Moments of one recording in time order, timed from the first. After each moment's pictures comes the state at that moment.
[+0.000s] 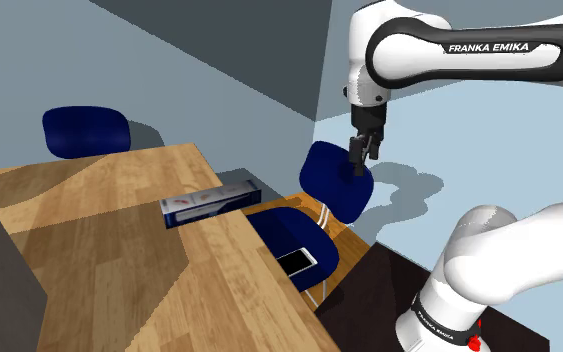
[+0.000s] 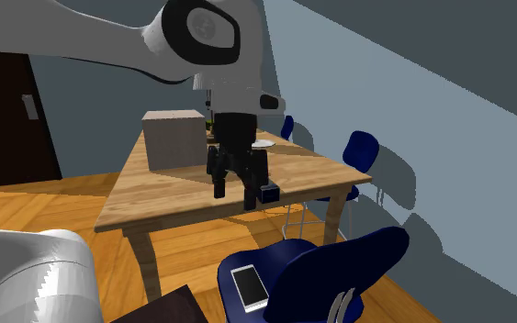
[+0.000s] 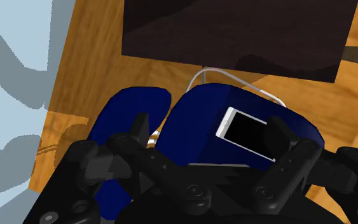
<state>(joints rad) 0.01 -0.76 0.04 -2.42 -0.11 1.50 -0.06</state>
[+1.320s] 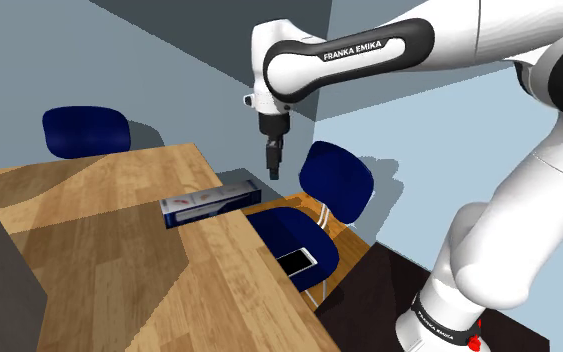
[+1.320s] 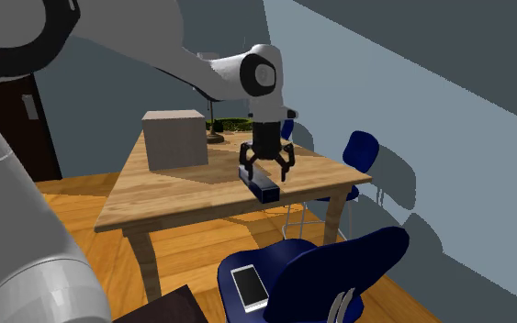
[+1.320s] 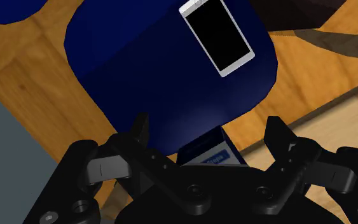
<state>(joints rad) 0.19 -0.20 0.08 -2.08 -0.05 1.81 -0.39</state>
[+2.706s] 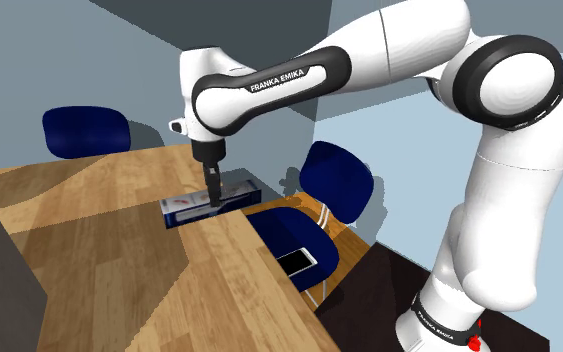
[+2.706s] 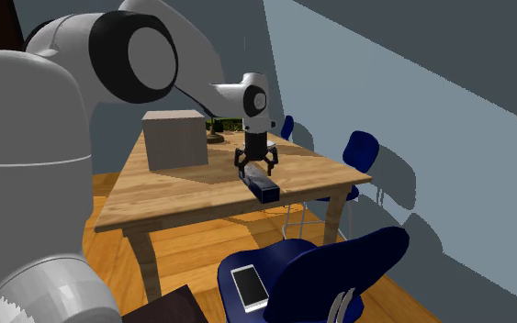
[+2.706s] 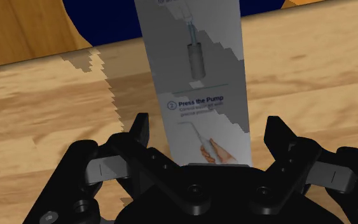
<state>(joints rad) 0.29 0.15 0.18 -1.82 -0.04 1.97 -0.61</state>
